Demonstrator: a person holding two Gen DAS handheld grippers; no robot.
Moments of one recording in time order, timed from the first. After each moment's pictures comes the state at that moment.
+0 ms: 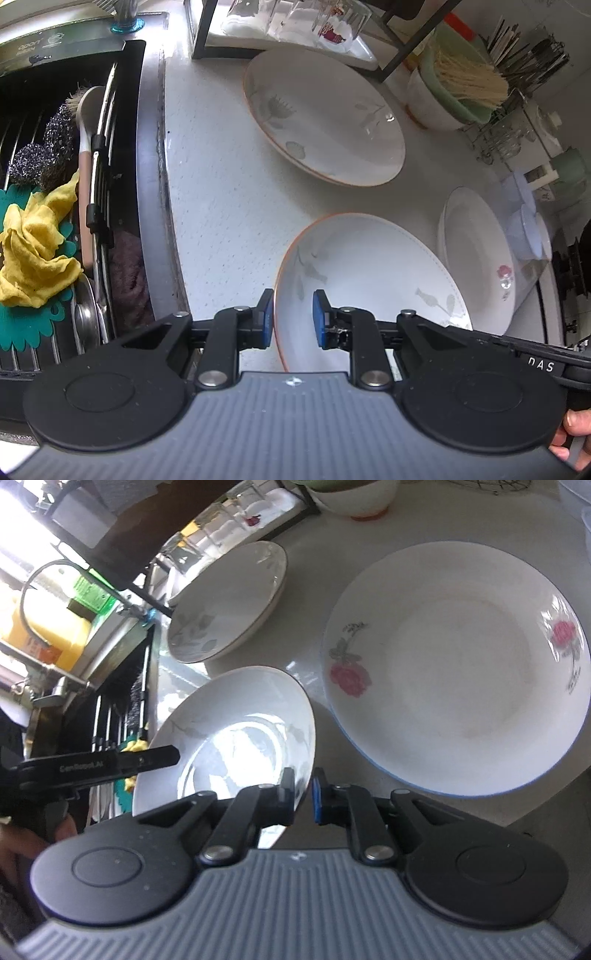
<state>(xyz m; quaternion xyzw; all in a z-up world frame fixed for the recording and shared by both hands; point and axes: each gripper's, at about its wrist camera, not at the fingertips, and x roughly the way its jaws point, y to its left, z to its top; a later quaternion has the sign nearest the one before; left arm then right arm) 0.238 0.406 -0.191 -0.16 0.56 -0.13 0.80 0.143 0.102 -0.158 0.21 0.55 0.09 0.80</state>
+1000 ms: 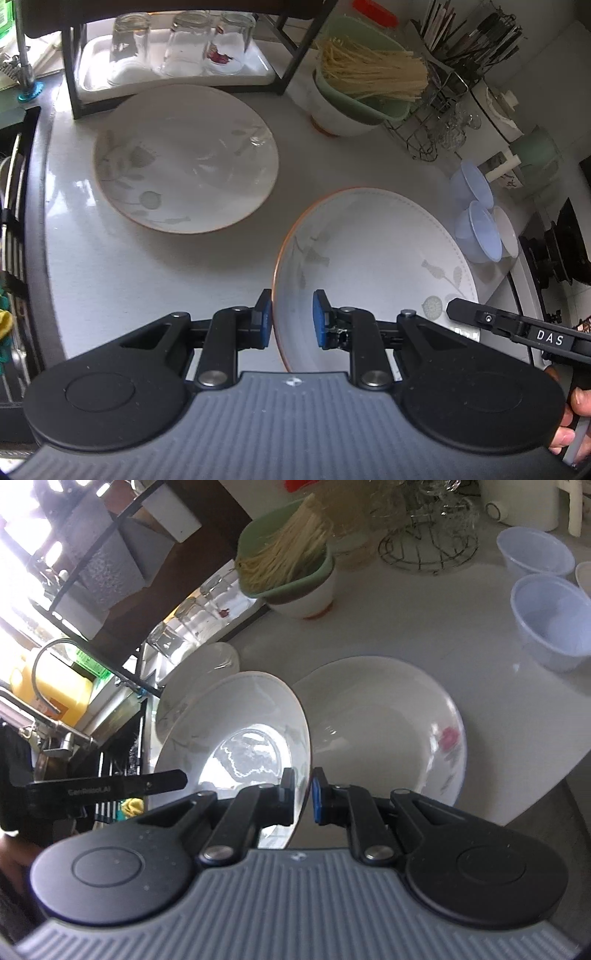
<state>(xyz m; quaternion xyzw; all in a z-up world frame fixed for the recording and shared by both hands) 0.262 0.288 -0.144 -0.13 0.54 -0.18 0.81 0.148 0.000 -0.109 0.22 0.49 0.07 0.84</state>
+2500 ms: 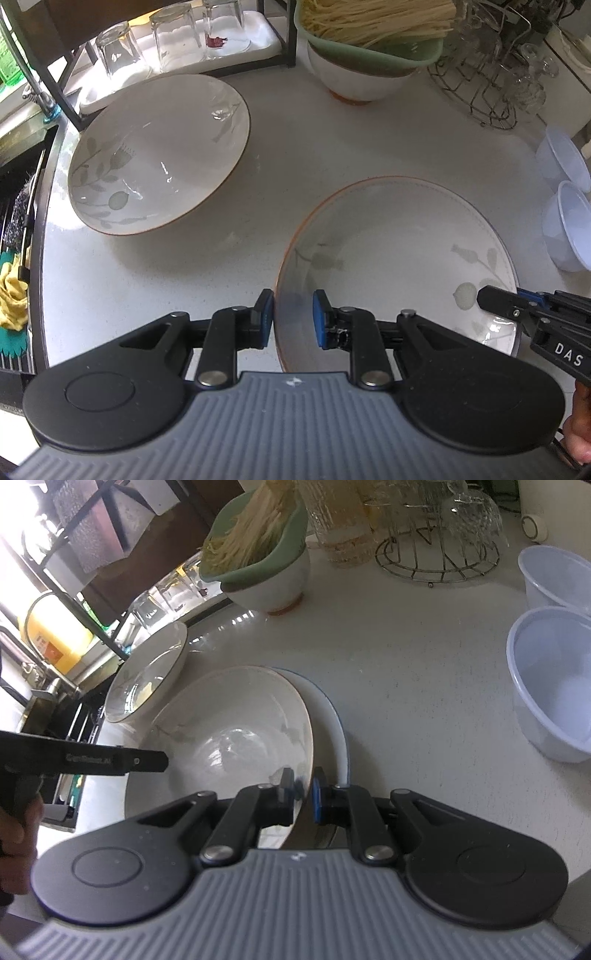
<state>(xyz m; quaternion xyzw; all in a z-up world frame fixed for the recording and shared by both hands) 0.287 0.163 -0.175 -0.02 0.57 -0.02 0.82 0.194 -0.075 -0.172 0.14 0.48 0.16 0.85</state>
